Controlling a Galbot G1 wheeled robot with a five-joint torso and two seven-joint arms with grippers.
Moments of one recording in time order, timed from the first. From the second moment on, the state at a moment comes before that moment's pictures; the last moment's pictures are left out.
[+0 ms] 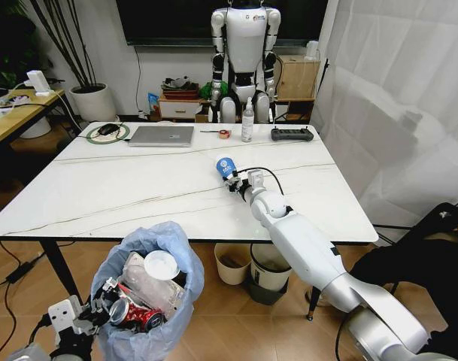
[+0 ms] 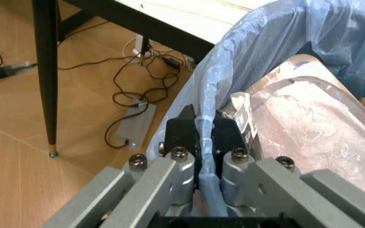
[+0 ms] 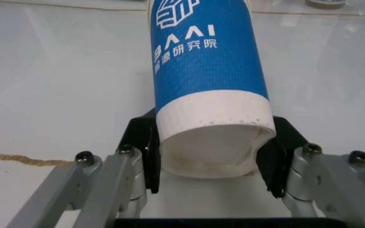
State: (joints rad) left arm 2.04 -1.45 -0.77 -2.47 -0.61 0.29 -0.25; right arm -0.42 1.41 -0.12 1.12 0.53 -0.37 0.08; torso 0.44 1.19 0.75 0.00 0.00
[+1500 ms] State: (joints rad) left arm 2.02 -1.43 -0.75 -2.47 -0.63 0.30 -0.26; right arm -0.83 0.89 -0.35 2.31 1.09 -0.42 0.20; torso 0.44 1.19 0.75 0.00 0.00
